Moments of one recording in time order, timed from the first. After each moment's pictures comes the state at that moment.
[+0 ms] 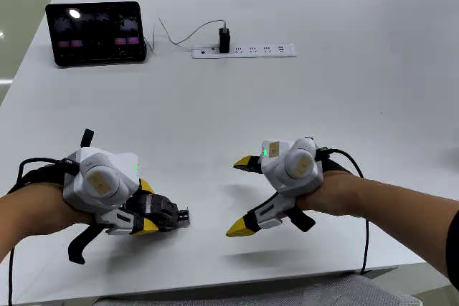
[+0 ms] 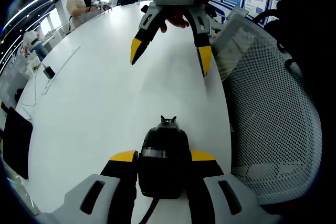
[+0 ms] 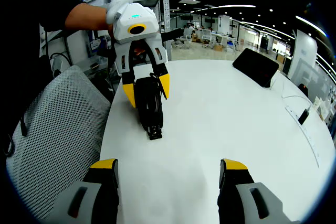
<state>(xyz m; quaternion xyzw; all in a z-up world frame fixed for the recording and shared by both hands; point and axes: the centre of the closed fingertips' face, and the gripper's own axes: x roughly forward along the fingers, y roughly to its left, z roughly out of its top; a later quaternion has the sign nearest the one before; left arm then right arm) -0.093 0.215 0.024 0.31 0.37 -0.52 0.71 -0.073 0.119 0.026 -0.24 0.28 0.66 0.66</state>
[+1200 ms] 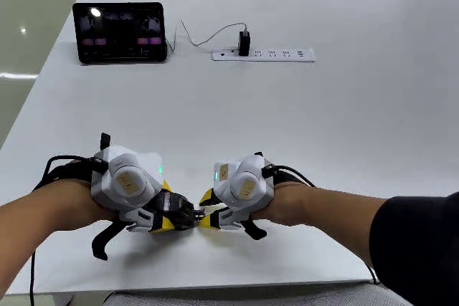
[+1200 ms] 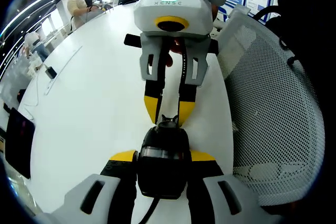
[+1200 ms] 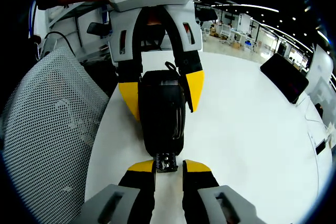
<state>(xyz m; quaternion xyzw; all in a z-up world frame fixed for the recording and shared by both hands) -0.093 0.215 0.023 0.32 0.37 -0.51 0.71 -0.094 0.187 -0.012 -0.31 0.27 0.68 0.60</state>
